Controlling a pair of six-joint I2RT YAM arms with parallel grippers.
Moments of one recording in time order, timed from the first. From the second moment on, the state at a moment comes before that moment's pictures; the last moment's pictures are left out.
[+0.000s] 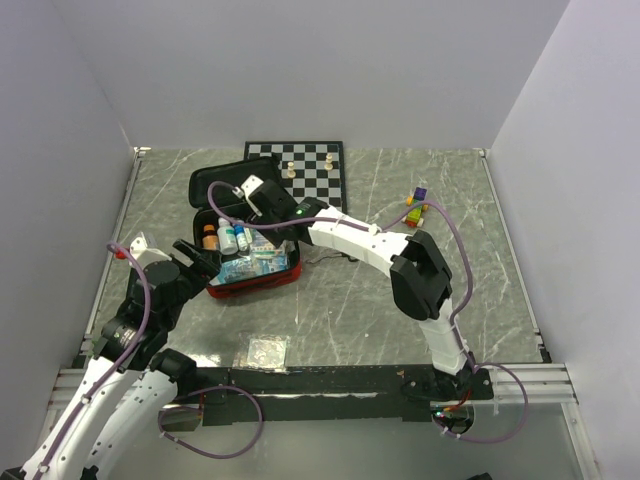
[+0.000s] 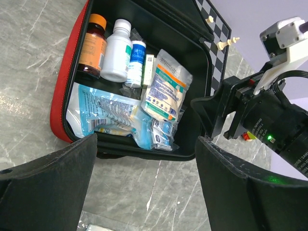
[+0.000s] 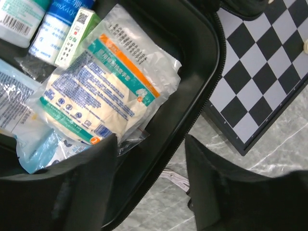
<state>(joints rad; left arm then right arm) -0.44 0.45 0.64 -0.62 -0.40 -0.96 0.92 2.08 1.84 -0.58 0.31 -0.13</state>
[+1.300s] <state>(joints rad) -0.44 0.40 0.63 -0.62 -0.40 -0.97 0.89 2.18 1.80 -0.48 -0.05 0.22</state>
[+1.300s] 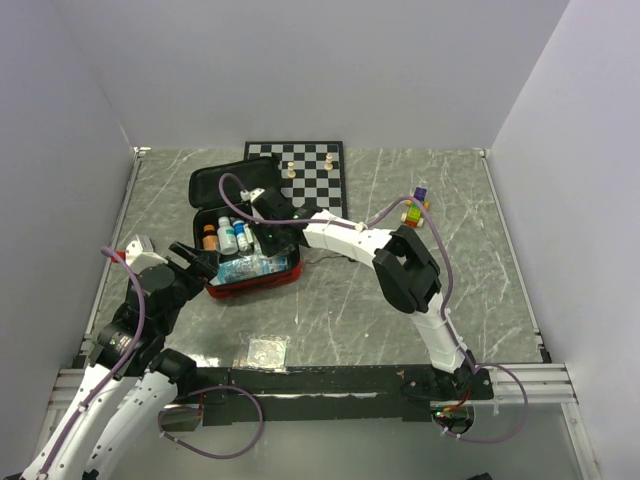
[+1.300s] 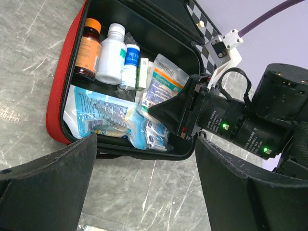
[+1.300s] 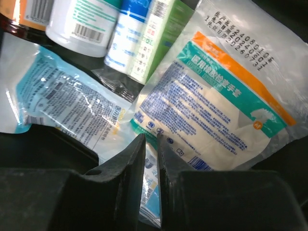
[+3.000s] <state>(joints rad) -0.44 0.40 0.58 -0.59 -0.31 -0.98 0.48 1.85 1.18 -0.34 0.08 0.41</state>
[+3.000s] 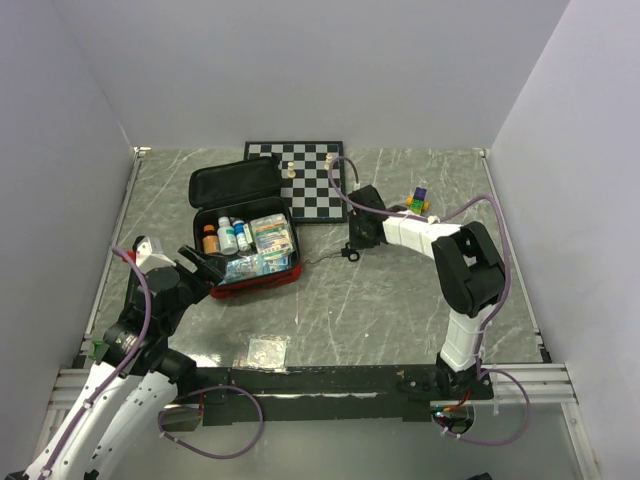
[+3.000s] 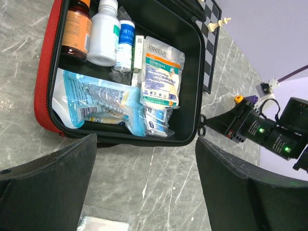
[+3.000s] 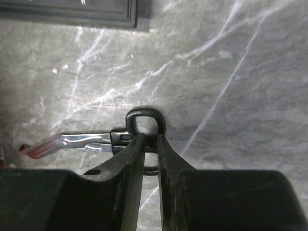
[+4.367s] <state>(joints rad) -0.44 0.42 0.56 -0.58 -0.26 -0.99 0.80 1.62 0.97 -0.31 0.05 0.10</state>
